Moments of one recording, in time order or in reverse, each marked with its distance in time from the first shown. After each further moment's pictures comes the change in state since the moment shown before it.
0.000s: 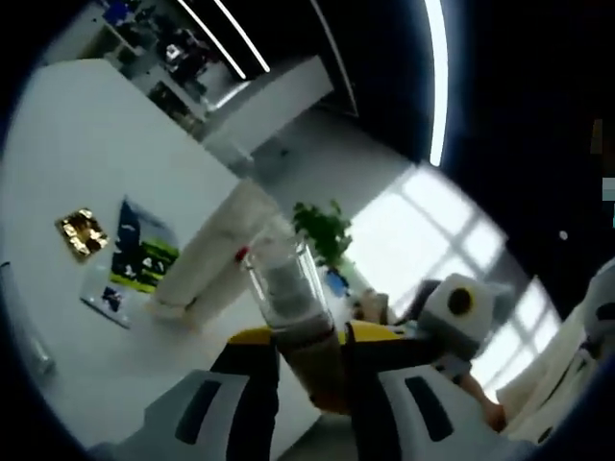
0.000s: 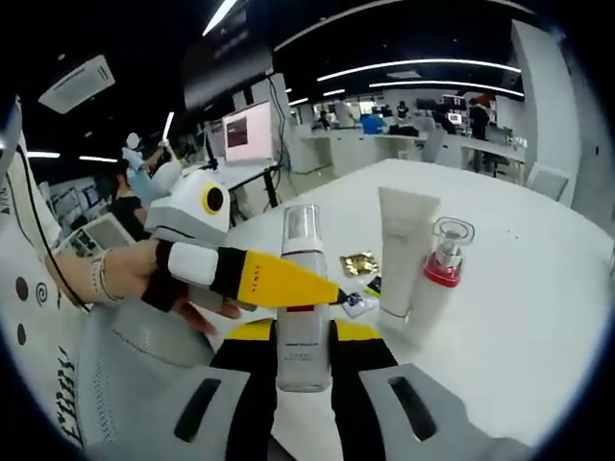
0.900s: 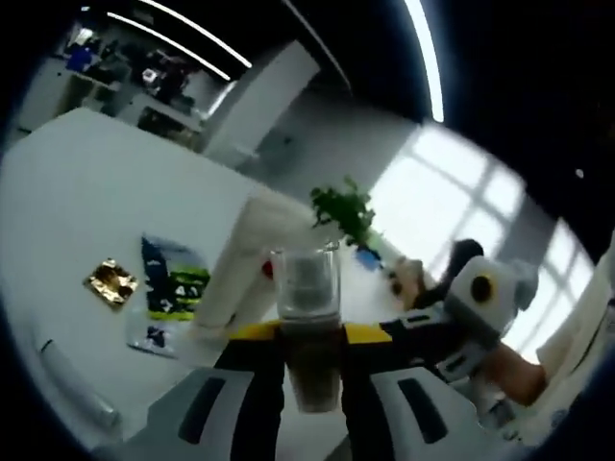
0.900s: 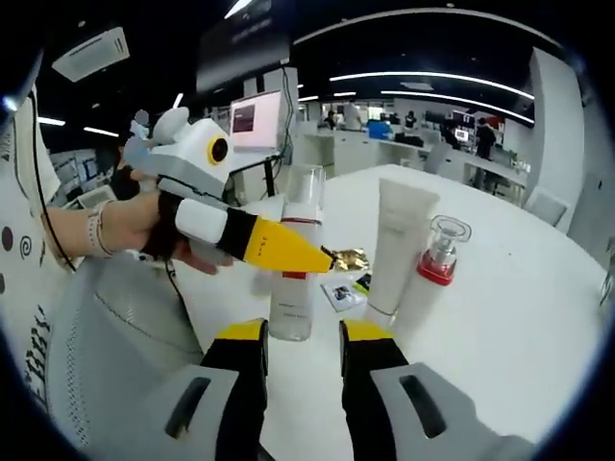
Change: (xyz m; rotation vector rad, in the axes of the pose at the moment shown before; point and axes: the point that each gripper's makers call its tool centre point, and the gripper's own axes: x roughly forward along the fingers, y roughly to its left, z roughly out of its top) left arm -0.010 0.028 0.012 0.267 0.110 0.149; right arm -0.002 -0.010 -0.015 -0.087 0.007 -0.024
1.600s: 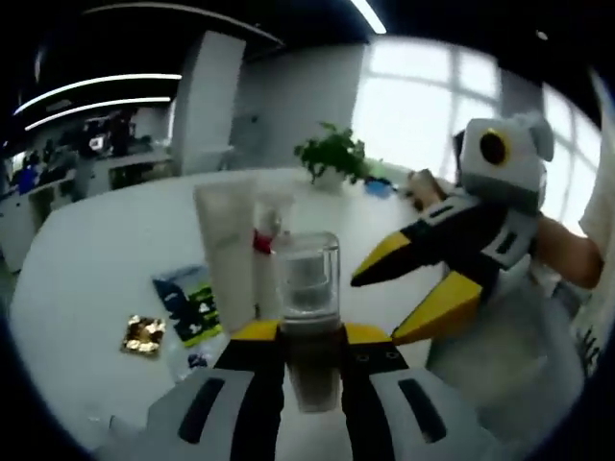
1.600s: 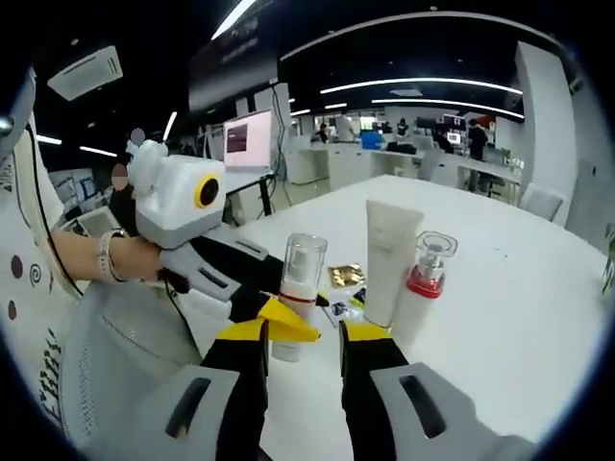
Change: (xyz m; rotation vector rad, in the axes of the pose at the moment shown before) left arm 0.013 -0.002 -0.026 0.448 0.168 0.052; right arm -0.005 -0.003 0.020 0.043 -0.076 -0.007
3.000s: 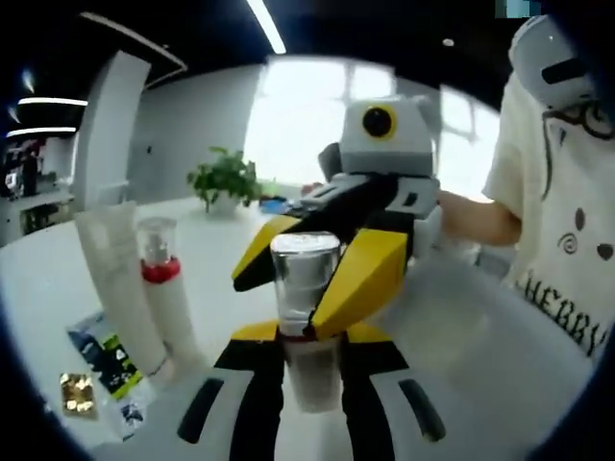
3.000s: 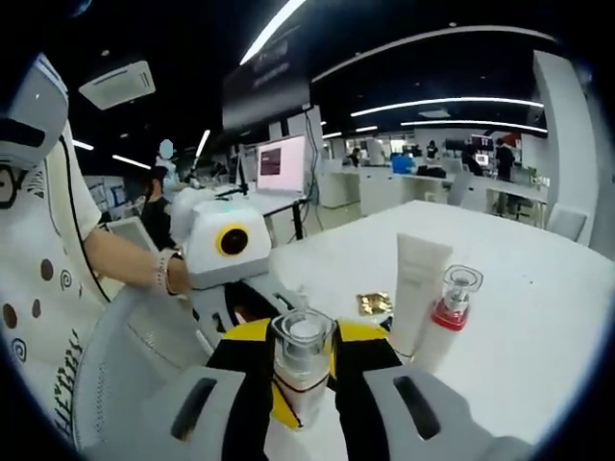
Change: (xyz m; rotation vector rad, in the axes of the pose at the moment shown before) left arm 0.001 -0.071 -0.001 0.163 -0.105 -0.474; right arm -0.001 0.021 0.022 -0.045 -0.098 0.146
